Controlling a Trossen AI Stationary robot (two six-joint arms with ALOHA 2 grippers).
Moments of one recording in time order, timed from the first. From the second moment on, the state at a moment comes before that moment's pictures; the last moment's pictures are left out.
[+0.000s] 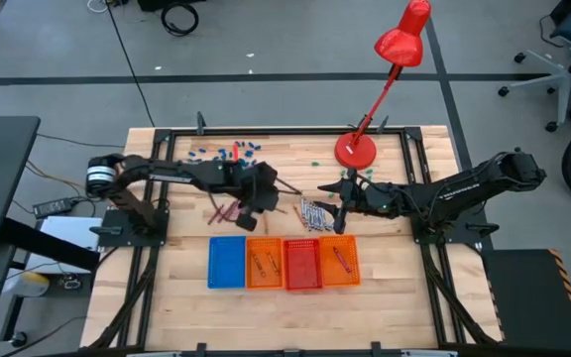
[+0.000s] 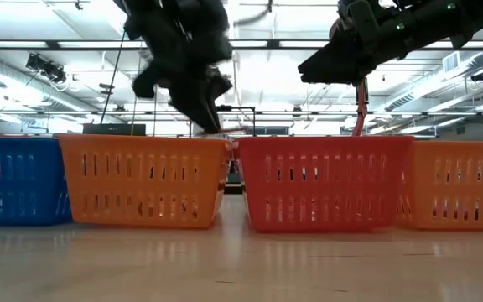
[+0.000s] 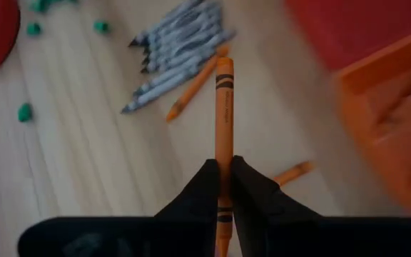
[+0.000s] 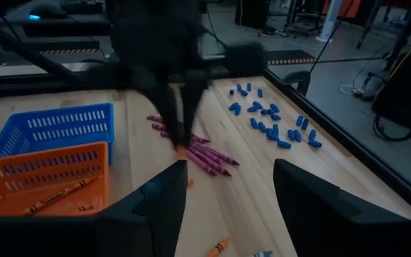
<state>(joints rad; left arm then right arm) 0.12 1.59 1.12 -0.50 0.07 0.56 0.11 1.18 0.53 0.37 0.42 0.05</state>
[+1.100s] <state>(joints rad) -0.25 1.75 1.10 -0.49 0.03 0.74 0.11 1.18 0.53 0.37 0.42 0.05</state>
